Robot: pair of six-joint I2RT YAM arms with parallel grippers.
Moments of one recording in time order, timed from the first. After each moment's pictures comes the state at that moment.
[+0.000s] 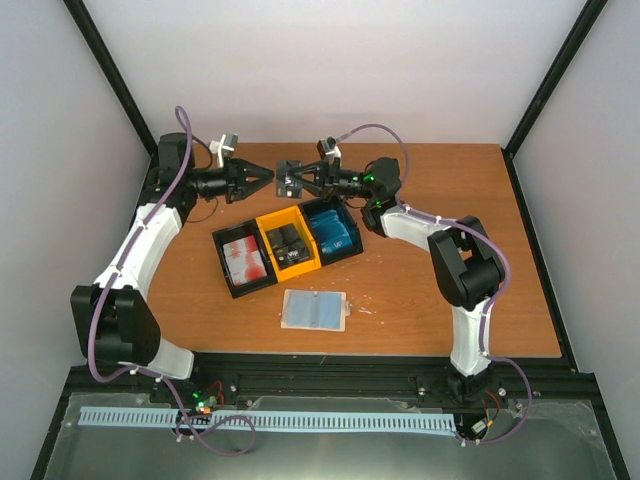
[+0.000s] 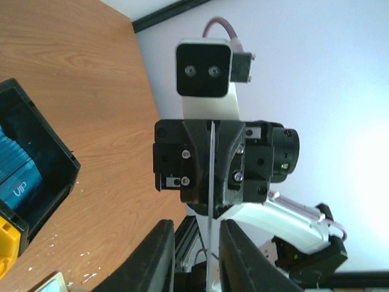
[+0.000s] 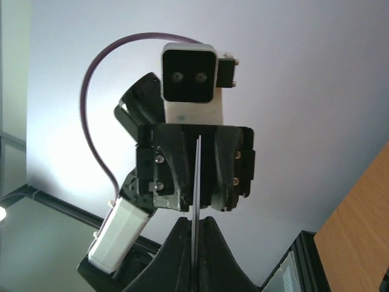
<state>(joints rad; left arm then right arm) -0.06 1.47 1.28 -0.28 1.13 -0.78 0.52 2.00 1.35 1.07 -1.04 1.60</state>
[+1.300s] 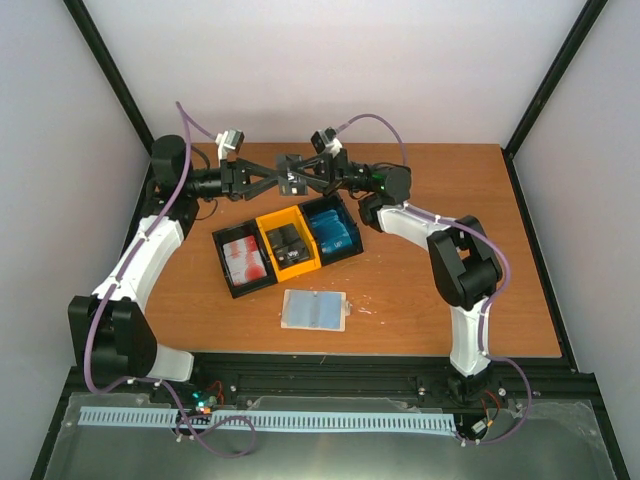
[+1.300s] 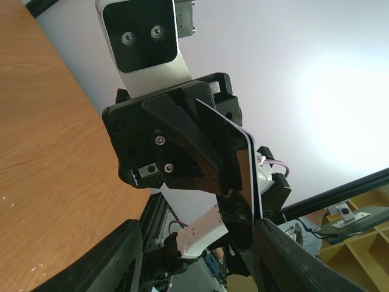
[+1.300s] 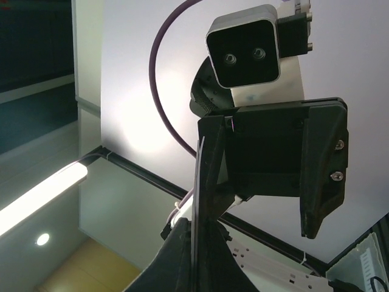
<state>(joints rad) -0.10 1.40 1.17 0.17 1.37 -0.98 0.54 2.01 1.42 1.49 -1.11 2.08</state>
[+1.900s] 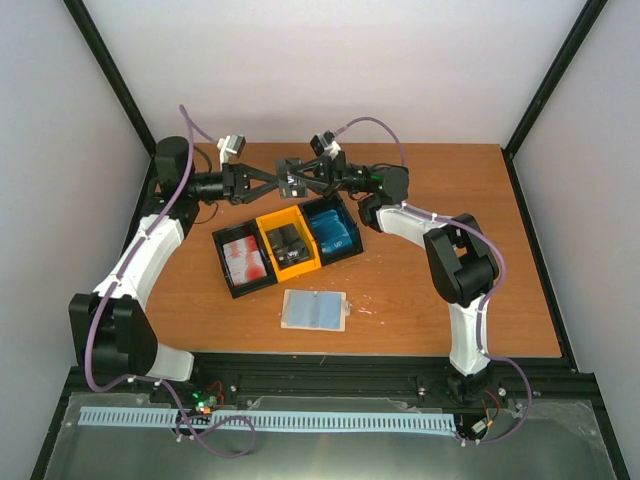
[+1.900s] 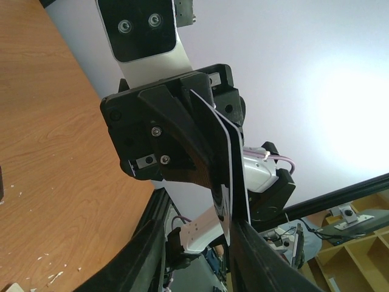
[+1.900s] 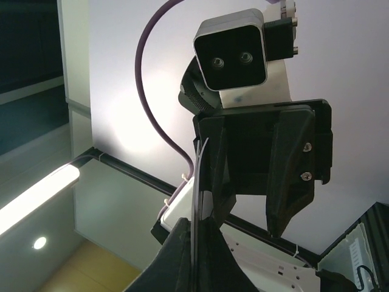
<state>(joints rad) -0.10 1.41 1.17 0.07 1.36 -0.90 0.53 2.04 1.43 1.49 -1.14 2.08</state>
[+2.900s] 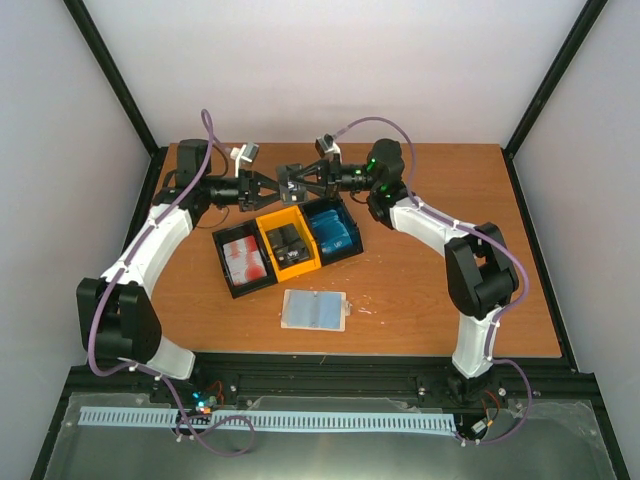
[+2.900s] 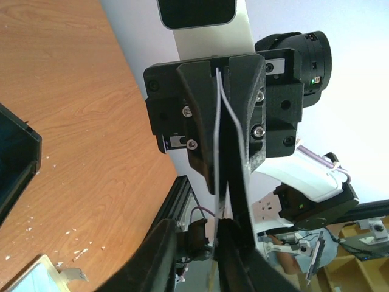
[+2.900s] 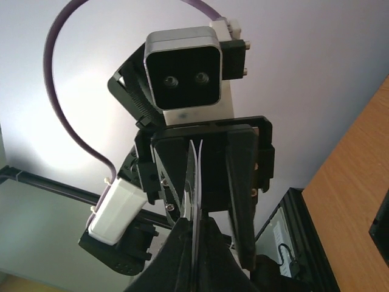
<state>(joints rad) -0.15 1.49 1.26 -0.31 1.26 -0.62 0.51 1.90 1.41 0.77 -1.19 1.49</state>
